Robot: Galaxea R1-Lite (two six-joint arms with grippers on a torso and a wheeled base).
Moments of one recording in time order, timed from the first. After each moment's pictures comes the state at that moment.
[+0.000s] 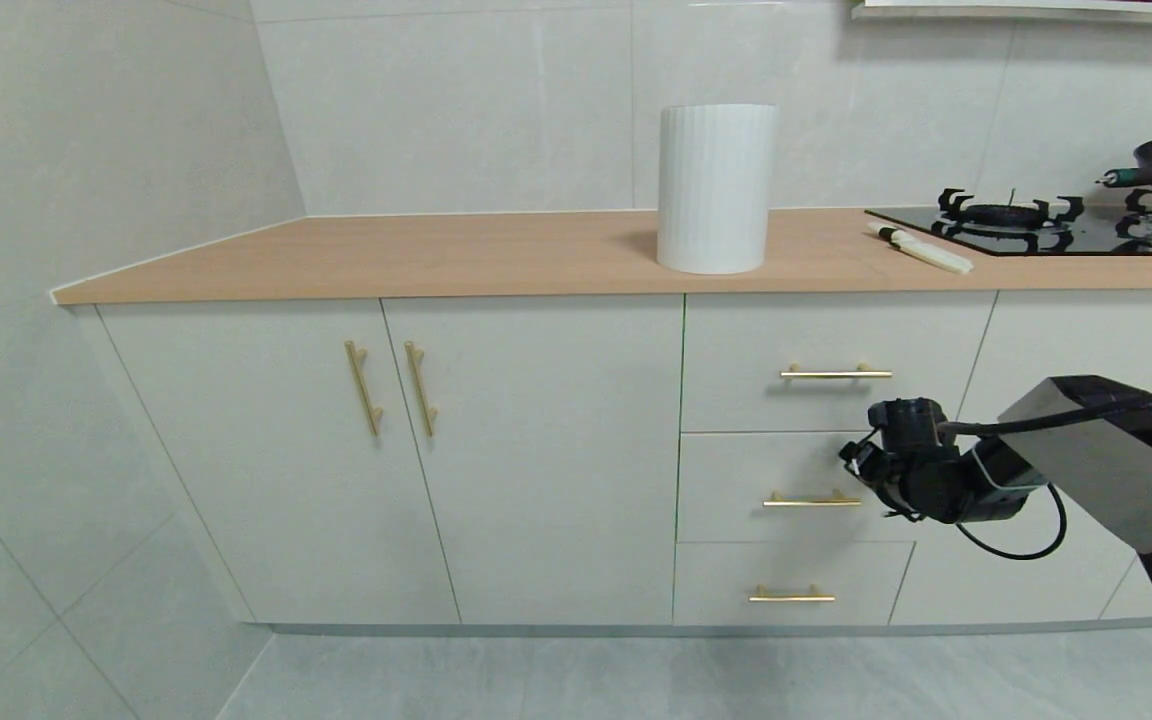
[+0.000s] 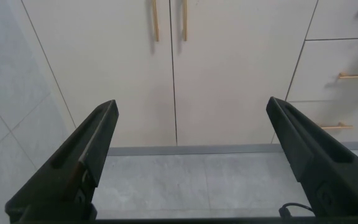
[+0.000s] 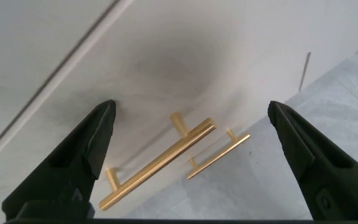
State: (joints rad) left arm 0.01 0.00 0.00 0.00 -0.03 0.01; right arm 0.06 2.57 -1.45 -0.48 -0.28 0.78
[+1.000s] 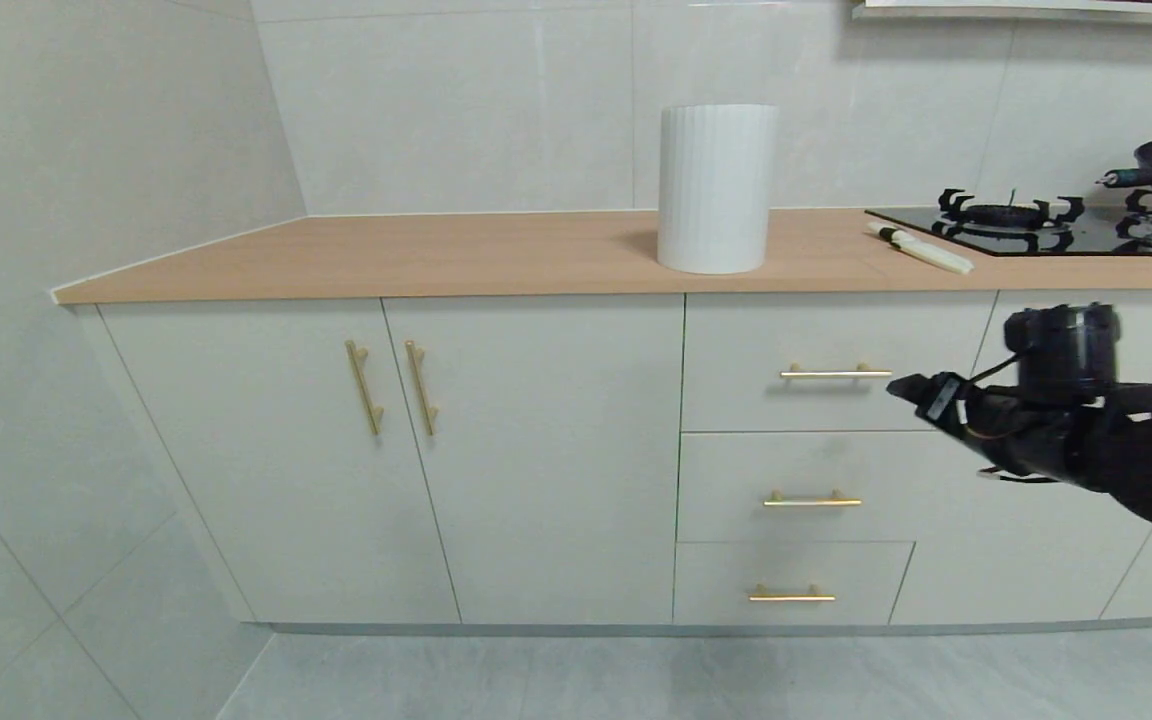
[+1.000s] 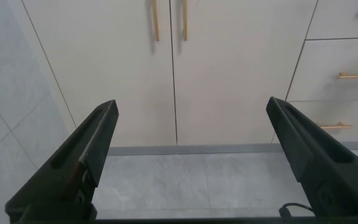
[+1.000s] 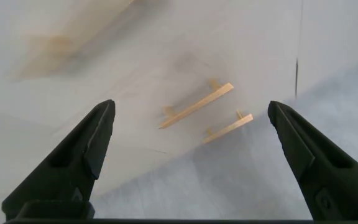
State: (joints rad) left arm 0.01 0.00 0.00 0.00 -0.03 0.01; right arm 0.15 1.81 -0.89 -0.49 -0.22 0.60
